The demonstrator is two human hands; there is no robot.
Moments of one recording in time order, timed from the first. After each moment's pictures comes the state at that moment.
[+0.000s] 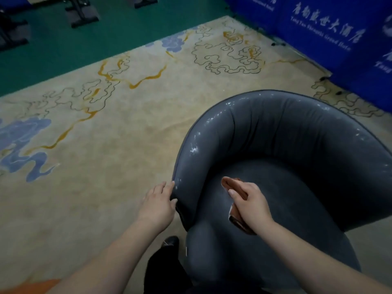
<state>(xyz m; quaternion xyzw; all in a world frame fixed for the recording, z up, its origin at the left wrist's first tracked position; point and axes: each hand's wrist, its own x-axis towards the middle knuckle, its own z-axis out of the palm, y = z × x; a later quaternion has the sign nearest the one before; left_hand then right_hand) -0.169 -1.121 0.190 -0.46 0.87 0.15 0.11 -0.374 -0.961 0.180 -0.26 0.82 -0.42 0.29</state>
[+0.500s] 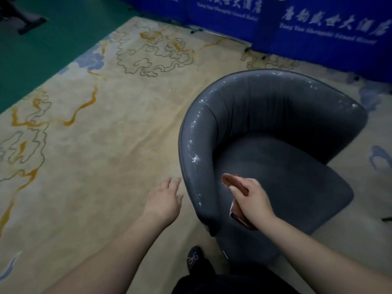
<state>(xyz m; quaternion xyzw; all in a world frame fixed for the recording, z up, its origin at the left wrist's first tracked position) -0.183 -1.266 0.186 -0.22 0.95 0.15 0.17 -0.277 -1.033 0.188 -0.06 0.86 -0.47 0.19</state>
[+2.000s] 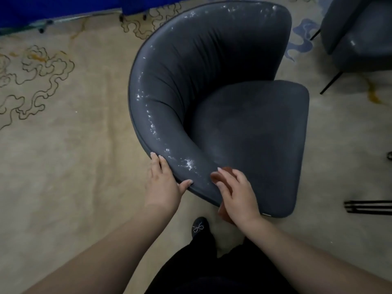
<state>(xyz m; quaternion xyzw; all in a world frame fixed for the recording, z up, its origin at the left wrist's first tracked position) -0.317 -1.359 0.134 0.04 0.98 0.06 0.16 -0.226 -1.185 0.100 0.21 0.89 -0.41 0.04</state>
